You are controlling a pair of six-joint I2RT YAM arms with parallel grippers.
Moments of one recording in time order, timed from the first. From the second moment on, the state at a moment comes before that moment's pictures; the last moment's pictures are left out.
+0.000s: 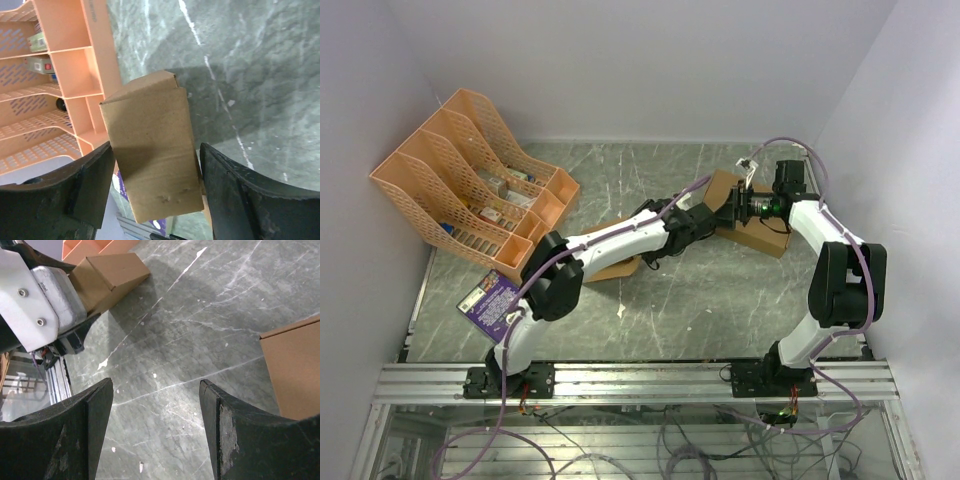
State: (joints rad) left arm -1.02 2.12 1.91 -1.24 -0.83 -0.25; right arm -0.03 1.68 1.15 -0.38 -1.14 -0.22
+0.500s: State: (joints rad) left arm -1.02 2.09 1.82 -0.99 -0.46 -0.25; right arm -0.06 1.68 1.15 -0.39 -1.15 -0.23
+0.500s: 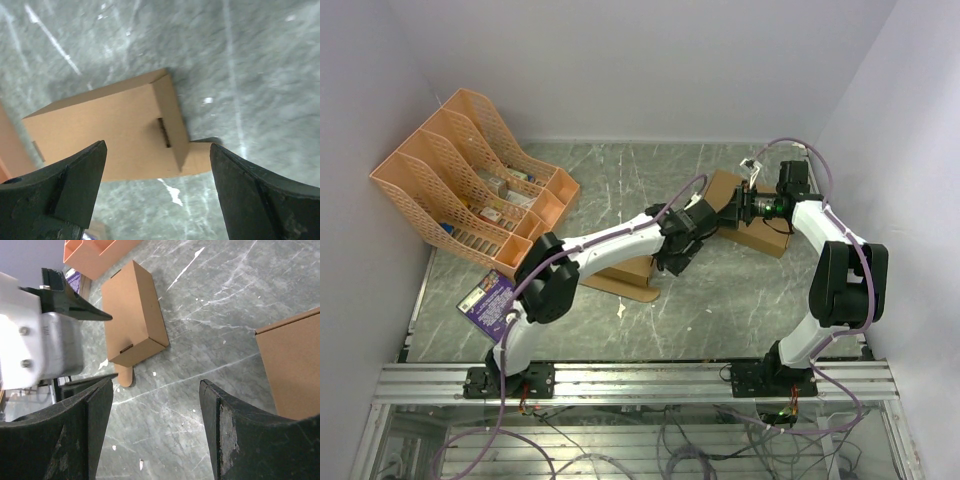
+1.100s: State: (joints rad) left arm -0.55 1.56 1.16 -0.38 0.14 -0.37; right arm 0.09 1.71 1.13 -0.40 -1.20 -0.26
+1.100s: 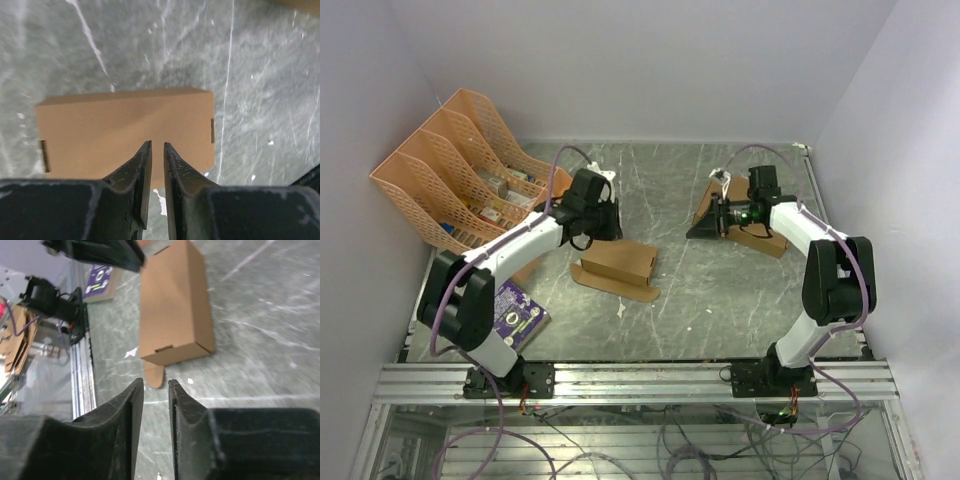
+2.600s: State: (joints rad) left arm -0.24 1.39 0.86 -0.16 0.27 -0.46; right arm 0.39 1.79 1.19 -0.43 -0.94 -0.29
